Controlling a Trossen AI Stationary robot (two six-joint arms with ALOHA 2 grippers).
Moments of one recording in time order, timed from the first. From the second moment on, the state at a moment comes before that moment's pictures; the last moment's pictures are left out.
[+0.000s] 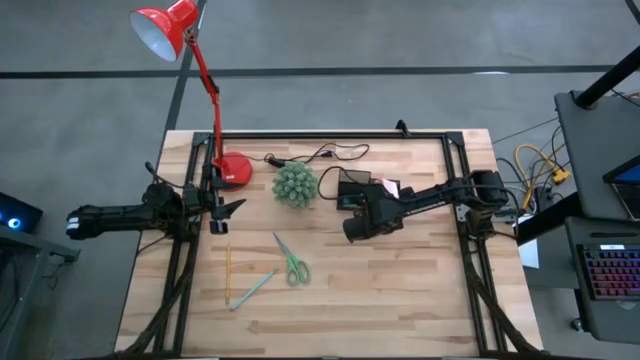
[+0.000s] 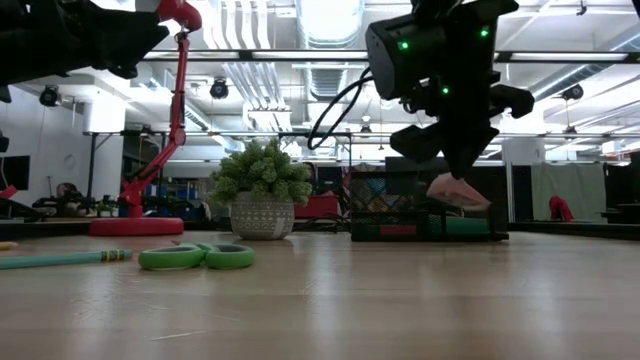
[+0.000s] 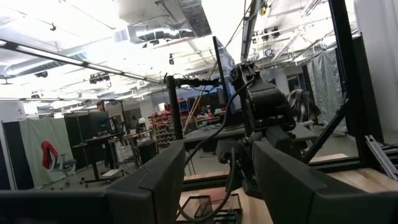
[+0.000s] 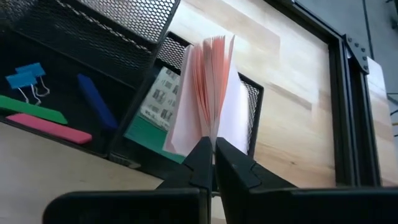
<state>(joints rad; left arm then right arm) 0.08 0.17 0.06 0.42 -0.04 0.23 0.11 1.88 1.31 -1.31 0.68 1.42</state>
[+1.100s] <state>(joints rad) 0.08 0.17 0.06 0.42 -0.04 0.23 0.08 1.88 1.33 -1.29 0.64 1.35</state>
